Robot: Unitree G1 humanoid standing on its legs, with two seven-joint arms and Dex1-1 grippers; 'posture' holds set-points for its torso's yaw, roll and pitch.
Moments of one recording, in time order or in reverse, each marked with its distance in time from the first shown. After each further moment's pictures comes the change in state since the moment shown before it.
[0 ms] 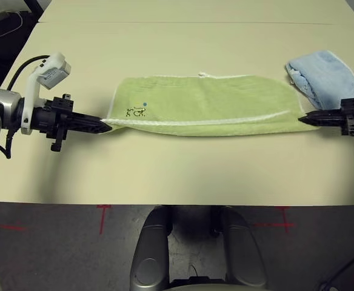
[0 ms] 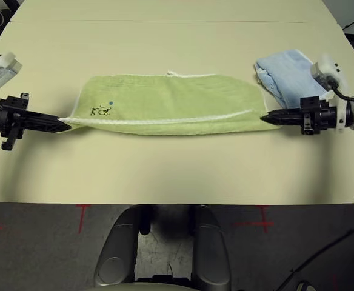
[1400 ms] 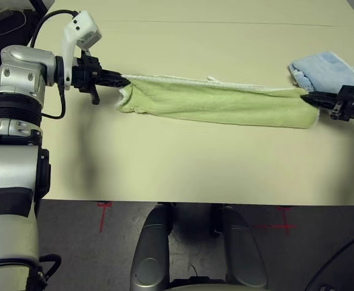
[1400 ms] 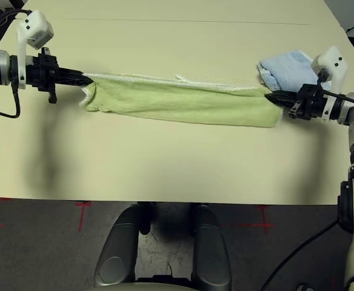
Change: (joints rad) left arm -0.468 -0.364 -0.048 0.712 0.373 -0.518 0.279; right arm -0.201 0.249 -0.198 0.435 -0.273 -0.341 -0.409
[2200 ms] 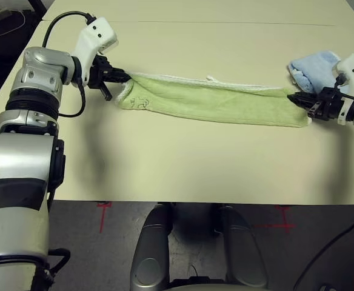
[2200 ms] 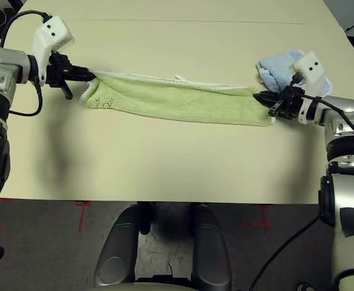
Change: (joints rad) left arm -0.077 -0.077 -0.003 0.186 0.134 -0.131 0.200; right arm -0.040 0.077 0.000 0.025 -0.066 -0.002 -0.097
